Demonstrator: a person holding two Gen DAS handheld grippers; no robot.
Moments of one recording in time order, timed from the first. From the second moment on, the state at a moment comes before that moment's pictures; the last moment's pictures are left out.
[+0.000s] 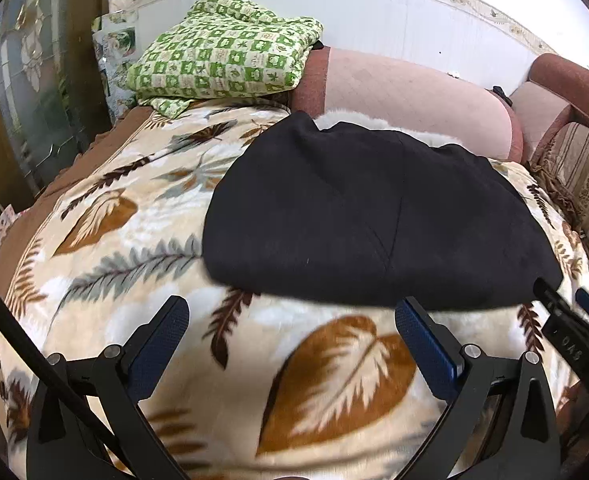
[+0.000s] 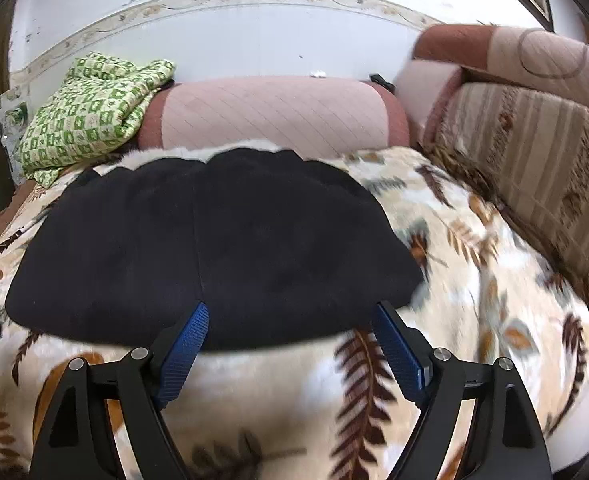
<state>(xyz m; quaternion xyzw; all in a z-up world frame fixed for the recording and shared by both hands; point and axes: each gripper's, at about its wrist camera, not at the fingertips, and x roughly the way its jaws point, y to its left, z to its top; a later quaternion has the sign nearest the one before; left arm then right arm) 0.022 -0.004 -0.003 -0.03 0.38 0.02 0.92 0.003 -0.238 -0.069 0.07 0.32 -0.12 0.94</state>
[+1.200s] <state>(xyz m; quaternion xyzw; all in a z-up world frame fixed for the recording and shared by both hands) -0.108 -0.018 0.040 0.00 0.32 -0.01 0.95 -0.135 -0.223 -0.046 0.07 0.28 -0.16 0.95</state>
